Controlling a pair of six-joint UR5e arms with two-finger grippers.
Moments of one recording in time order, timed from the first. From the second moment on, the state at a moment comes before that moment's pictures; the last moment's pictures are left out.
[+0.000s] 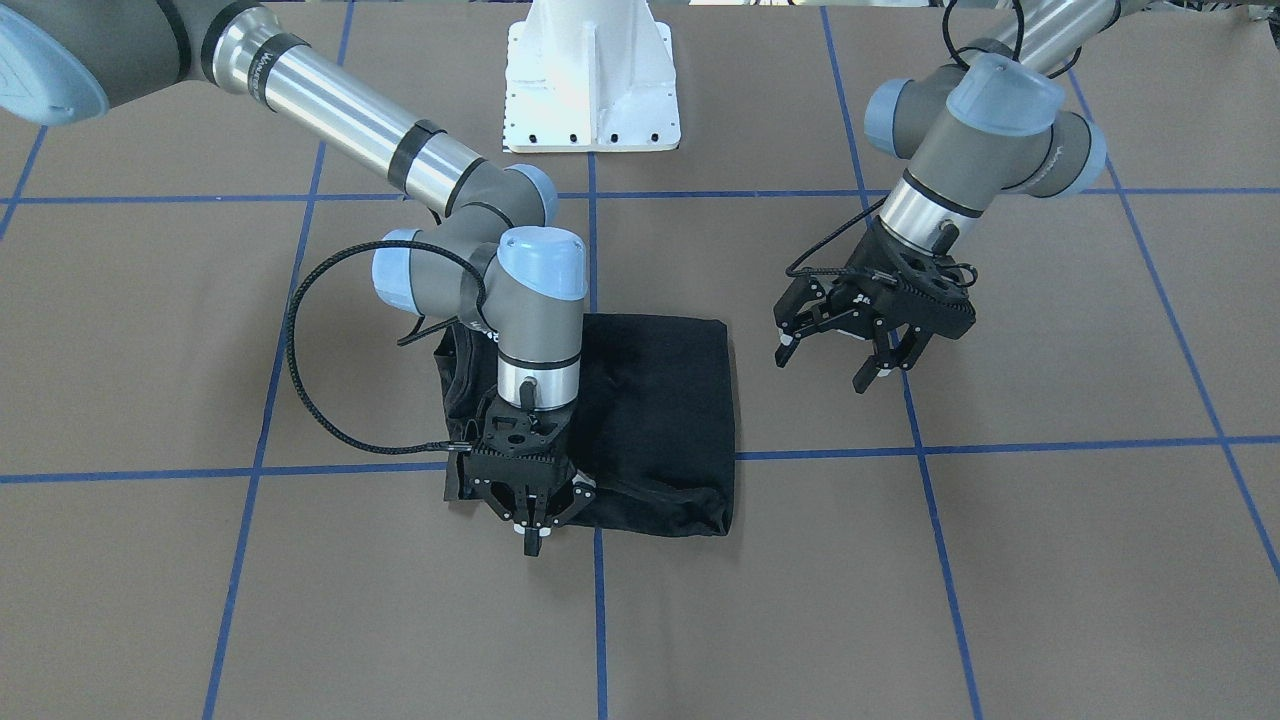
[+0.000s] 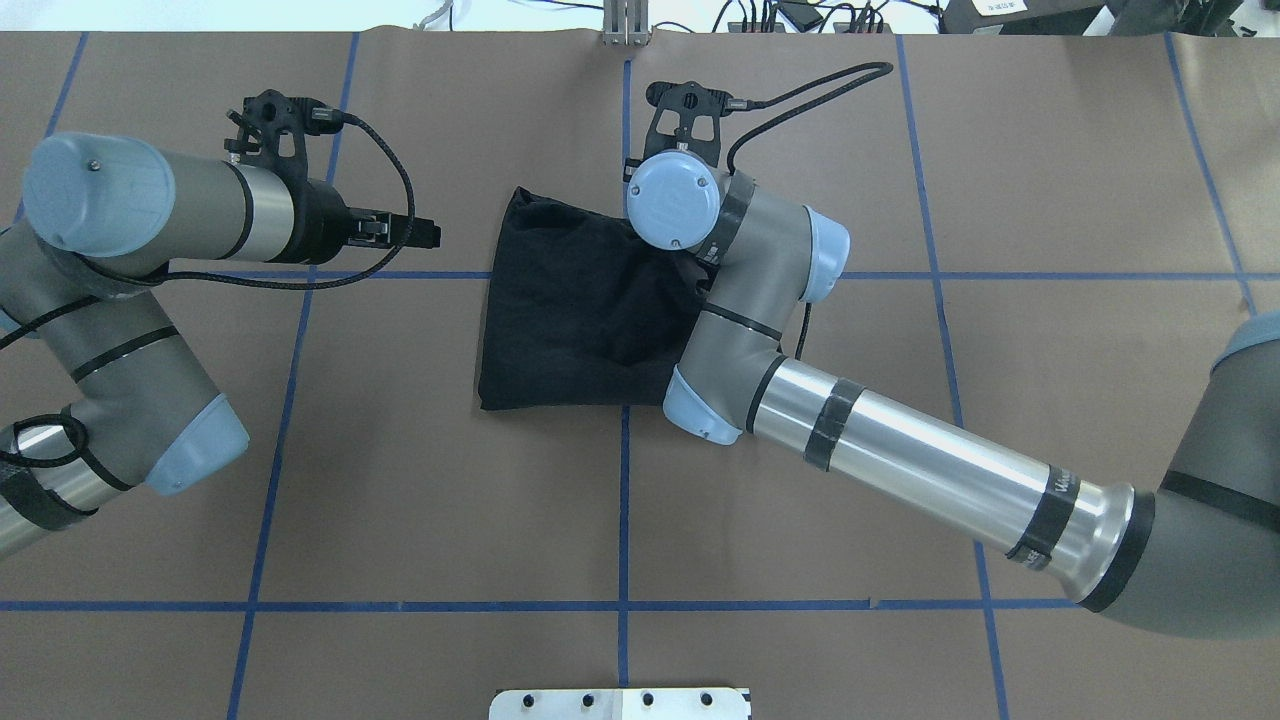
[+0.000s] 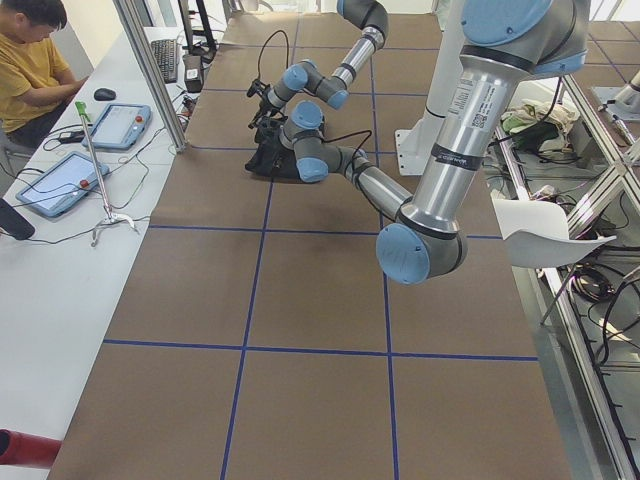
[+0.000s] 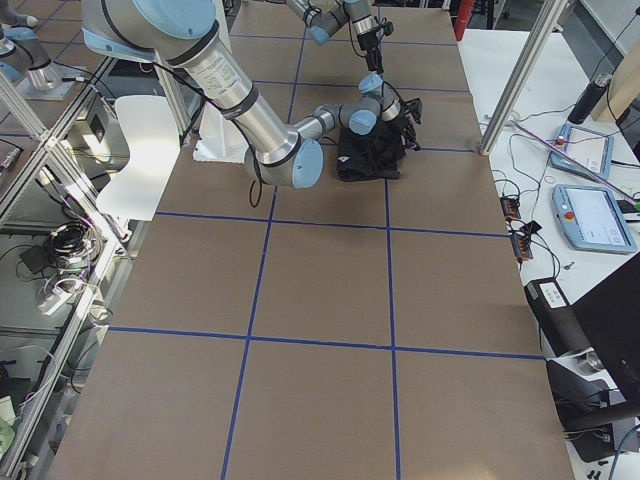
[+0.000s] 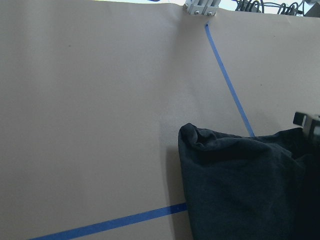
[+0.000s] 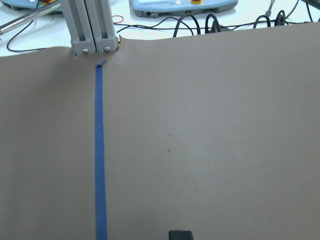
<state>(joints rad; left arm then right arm) -0.77 -1.95 -1.71 -2.26 -1.85 -1.02 0.62 -0.63 1.06 -1.09 1.33 1.29</state>
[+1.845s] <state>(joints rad) -1.41 -1.56 -2.05 -1.58 -2.12 -0.01 1.41 -1.62 1.99 -1.67 2.29 0.05</state>
